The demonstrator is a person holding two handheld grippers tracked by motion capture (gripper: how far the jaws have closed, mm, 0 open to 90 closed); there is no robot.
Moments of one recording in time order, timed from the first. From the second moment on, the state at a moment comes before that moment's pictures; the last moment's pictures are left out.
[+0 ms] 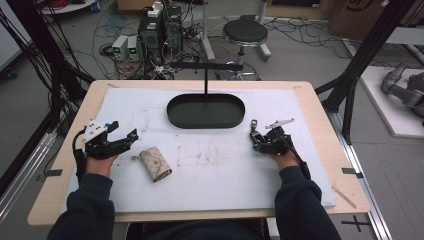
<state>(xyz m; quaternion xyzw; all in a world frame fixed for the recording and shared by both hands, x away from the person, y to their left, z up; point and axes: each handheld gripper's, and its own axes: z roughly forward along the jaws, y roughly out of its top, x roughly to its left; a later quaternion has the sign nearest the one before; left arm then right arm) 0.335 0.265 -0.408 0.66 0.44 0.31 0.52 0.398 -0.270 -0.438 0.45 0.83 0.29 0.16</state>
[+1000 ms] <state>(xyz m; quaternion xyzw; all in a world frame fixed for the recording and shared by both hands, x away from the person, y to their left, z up) 0.336 0.265 -0.410 0.67 0.45 0.31 0.51 0.416 -0.252 -0.436 0.45 0.83 0.27 0.17</state>
